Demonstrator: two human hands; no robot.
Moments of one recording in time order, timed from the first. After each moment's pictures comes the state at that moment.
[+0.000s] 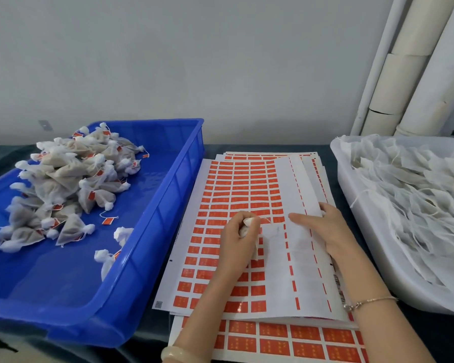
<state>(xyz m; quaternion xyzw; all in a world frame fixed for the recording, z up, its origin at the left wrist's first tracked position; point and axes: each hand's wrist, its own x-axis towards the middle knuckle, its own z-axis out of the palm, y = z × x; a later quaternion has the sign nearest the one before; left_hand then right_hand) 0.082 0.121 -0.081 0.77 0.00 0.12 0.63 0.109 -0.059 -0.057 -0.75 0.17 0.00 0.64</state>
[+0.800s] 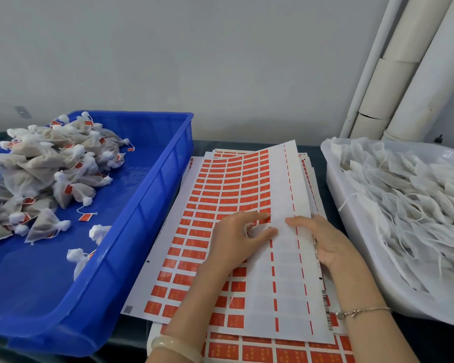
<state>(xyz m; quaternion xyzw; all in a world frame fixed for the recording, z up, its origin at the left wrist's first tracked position) 0.097 0.115 -0.076 0.89 -0.12 0.10 0.43 0.101 -0.075 -0.056 -0.65 0.13 0.14 0.73</state>
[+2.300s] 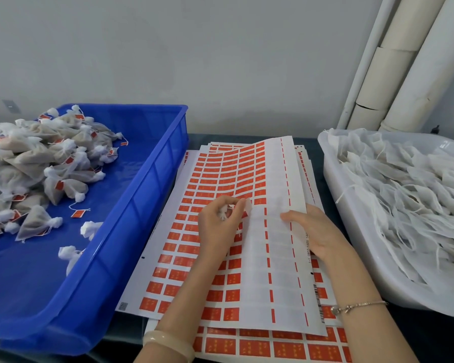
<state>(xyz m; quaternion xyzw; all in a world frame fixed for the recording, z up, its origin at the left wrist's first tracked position) 0.103 0.118 -0.075 0.79 0.02 0.21 0.58 0.097 -0.065 -0.048 -0.73 0.13 0.10 0.66</state>
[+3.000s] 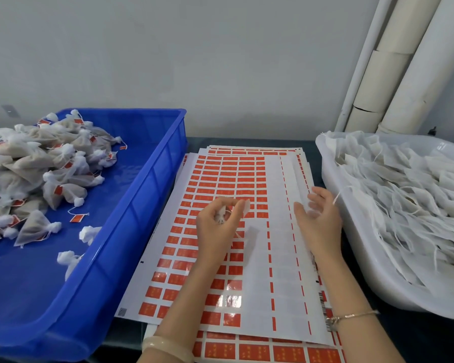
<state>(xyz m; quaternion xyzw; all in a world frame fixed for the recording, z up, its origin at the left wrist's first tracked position) 0.102 0.118 -0.074 0.75 -0.04 0.25 0.61 0.098 -0.059 -0.061 -0.78 0.15 -0.22 0.57</state>
